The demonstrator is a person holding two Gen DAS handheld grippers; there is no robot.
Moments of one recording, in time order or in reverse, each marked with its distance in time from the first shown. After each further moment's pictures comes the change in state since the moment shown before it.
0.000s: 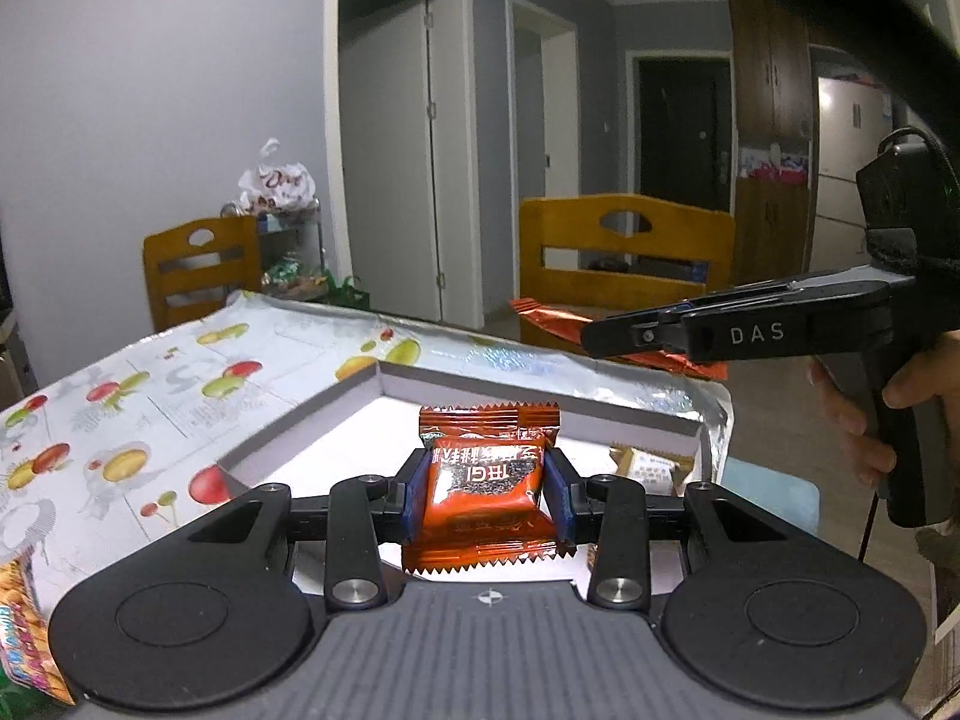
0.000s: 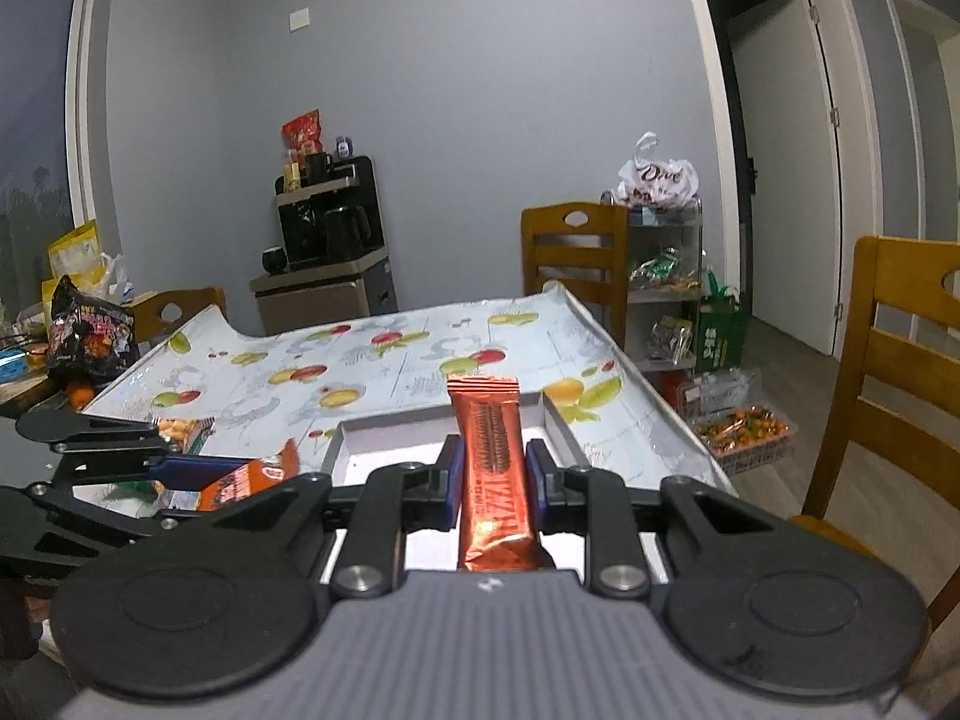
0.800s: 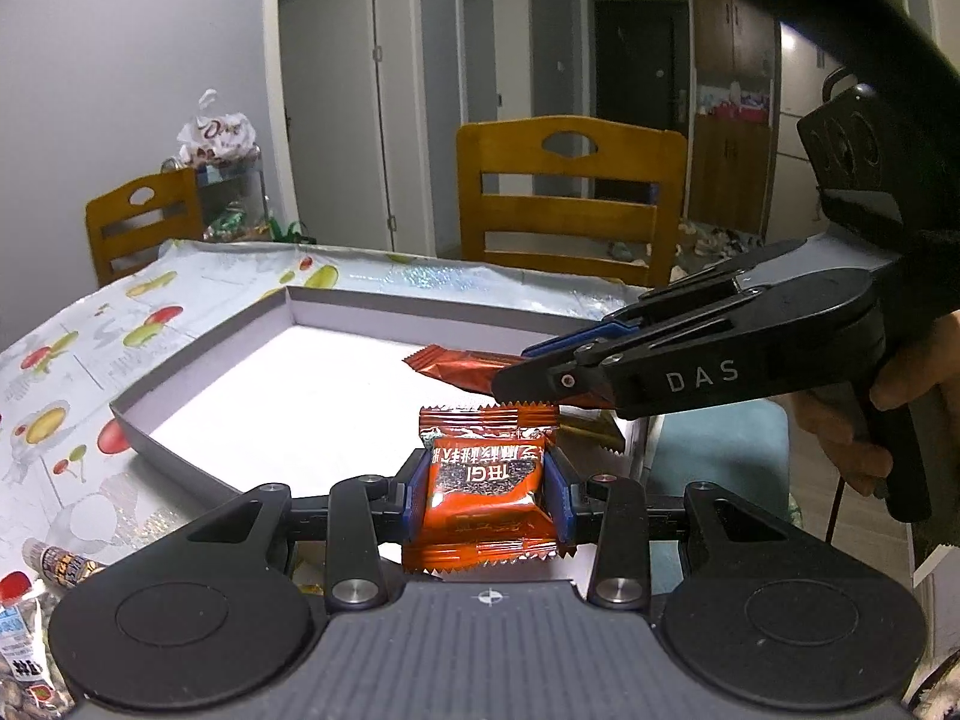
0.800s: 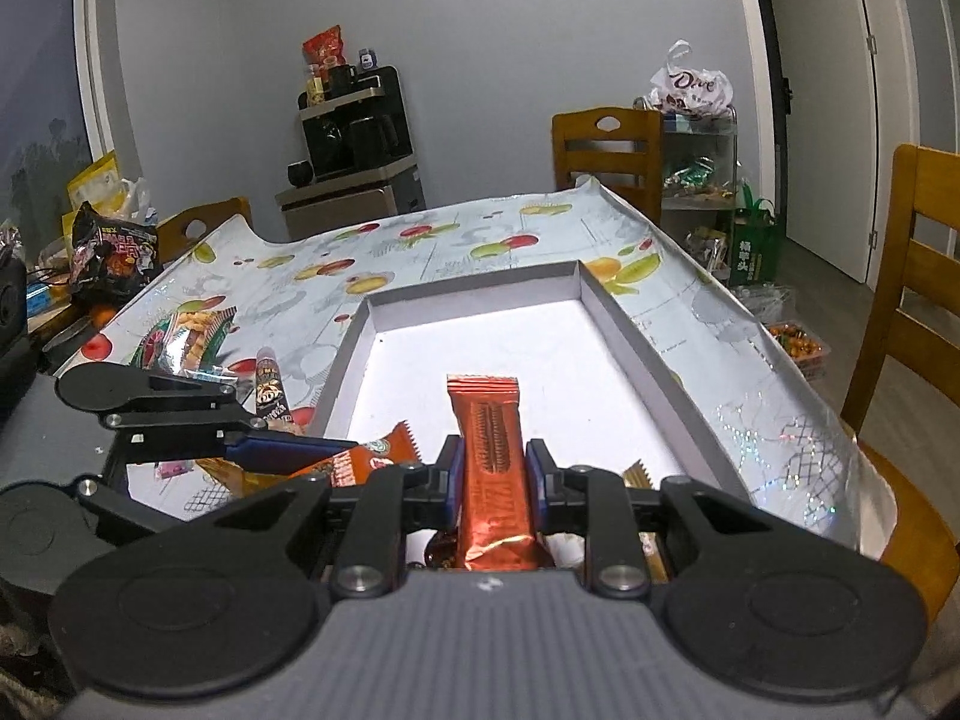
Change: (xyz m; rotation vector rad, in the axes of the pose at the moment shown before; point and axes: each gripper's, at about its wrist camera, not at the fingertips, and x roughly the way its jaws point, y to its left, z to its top) left arm 0.039 -0.031 -0.028 0.050 0.117 -0.081; right arm 0.027 0.009 -0.043 0.009 0.184 0.064
